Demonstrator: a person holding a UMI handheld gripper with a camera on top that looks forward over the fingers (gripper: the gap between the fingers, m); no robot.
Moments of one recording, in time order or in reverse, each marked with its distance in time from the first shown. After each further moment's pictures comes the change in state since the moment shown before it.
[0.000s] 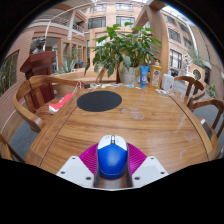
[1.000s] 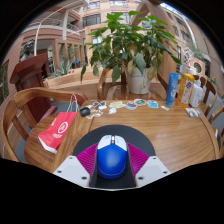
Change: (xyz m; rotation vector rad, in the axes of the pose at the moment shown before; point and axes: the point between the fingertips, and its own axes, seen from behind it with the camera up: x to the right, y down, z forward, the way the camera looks) arm -0.064 -0.168 0.217 -0.043 -0.019 0.068
